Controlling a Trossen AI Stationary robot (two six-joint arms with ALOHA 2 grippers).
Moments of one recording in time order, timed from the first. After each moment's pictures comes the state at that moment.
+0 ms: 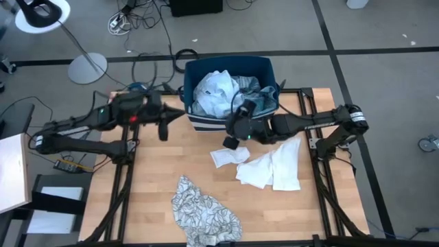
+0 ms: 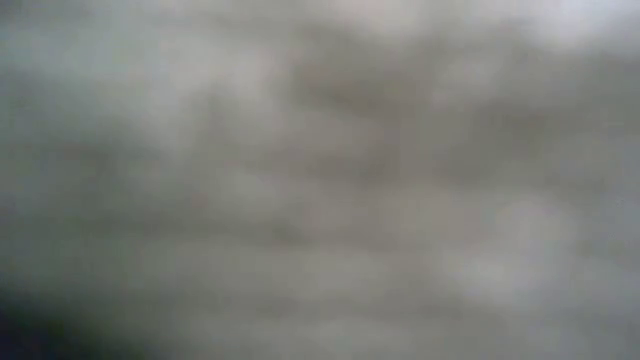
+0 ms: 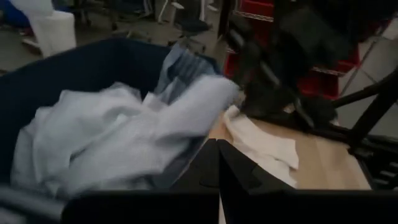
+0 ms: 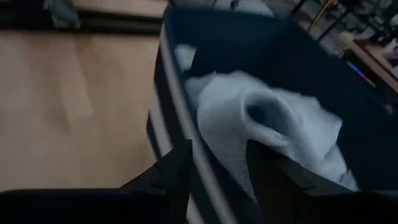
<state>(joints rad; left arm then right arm) 0.21 0.85 0.97 -0.34 -0.03 -0.16 0.12 1.59 1.49 -0.56 0.74 0.05</state>
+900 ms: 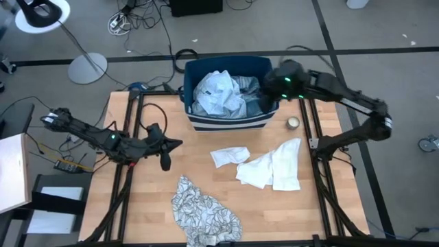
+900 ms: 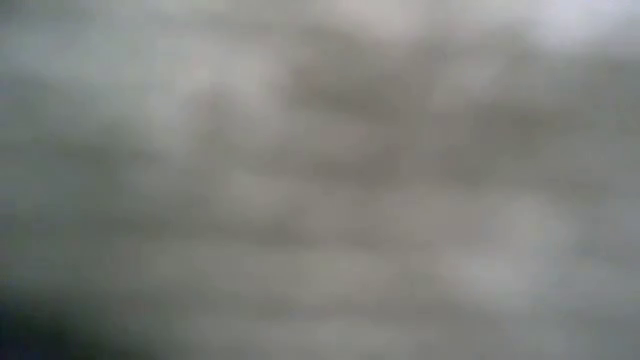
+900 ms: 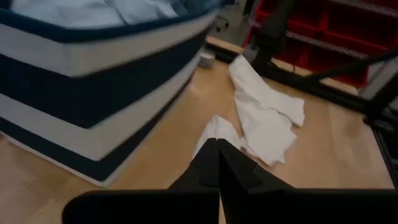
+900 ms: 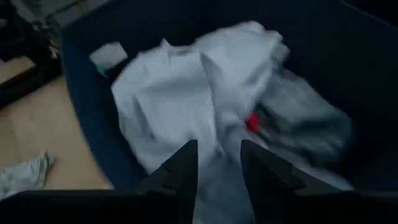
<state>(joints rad) -0.38 0.79 0.63 -0.26 -0.66 -0.51 -0.37 1.27 1.49 -0.90 0.13 0.25</state>
